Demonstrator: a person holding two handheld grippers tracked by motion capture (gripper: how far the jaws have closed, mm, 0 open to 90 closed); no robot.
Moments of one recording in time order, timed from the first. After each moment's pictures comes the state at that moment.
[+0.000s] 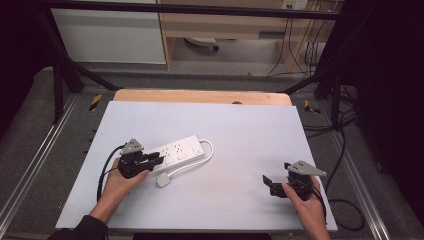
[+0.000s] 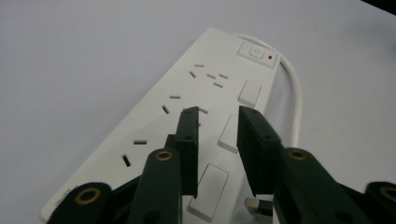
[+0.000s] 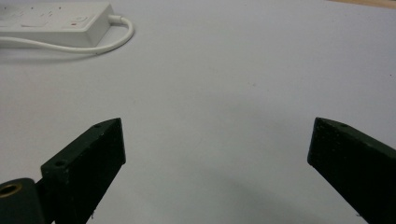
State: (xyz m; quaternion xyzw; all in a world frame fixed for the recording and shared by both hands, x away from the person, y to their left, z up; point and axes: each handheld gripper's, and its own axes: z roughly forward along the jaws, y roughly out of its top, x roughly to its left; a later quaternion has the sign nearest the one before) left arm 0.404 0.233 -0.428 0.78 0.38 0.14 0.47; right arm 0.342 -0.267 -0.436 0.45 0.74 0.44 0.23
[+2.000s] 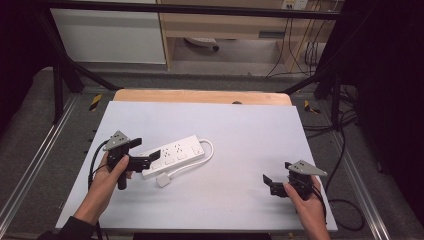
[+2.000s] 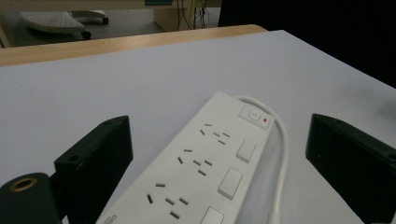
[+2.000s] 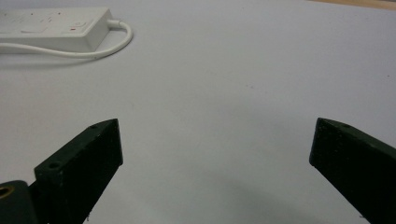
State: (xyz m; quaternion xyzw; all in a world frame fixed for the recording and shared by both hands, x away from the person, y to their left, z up) left arm 0.392 0.248 -0.385 0.73 0.41 0.18 0.52; right arm 0.343 -0.268 -0.436 0.46 0.74 0.44 0.23
